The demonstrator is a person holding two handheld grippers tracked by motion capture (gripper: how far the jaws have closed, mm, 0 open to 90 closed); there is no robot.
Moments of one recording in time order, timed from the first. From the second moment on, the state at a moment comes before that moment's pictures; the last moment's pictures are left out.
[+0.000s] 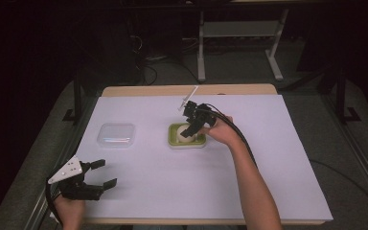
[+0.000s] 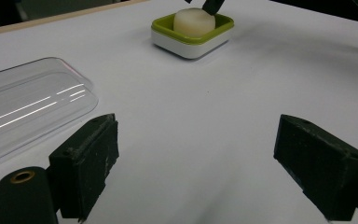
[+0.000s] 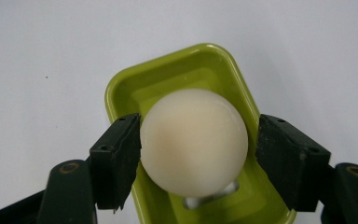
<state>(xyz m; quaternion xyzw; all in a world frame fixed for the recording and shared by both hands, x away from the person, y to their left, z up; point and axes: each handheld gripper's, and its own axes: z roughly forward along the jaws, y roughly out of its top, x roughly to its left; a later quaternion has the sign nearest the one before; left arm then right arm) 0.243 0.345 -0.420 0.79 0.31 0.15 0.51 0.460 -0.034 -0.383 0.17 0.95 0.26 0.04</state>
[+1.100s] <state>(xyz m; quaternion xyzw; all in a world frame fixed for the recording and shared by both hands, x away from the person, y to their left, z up) 0.244 0.342 -0.420 0.79 0.31 0.15 0.51 0.431 -0.072 -0.376 0.19 0.94 0.28 0.00</state>
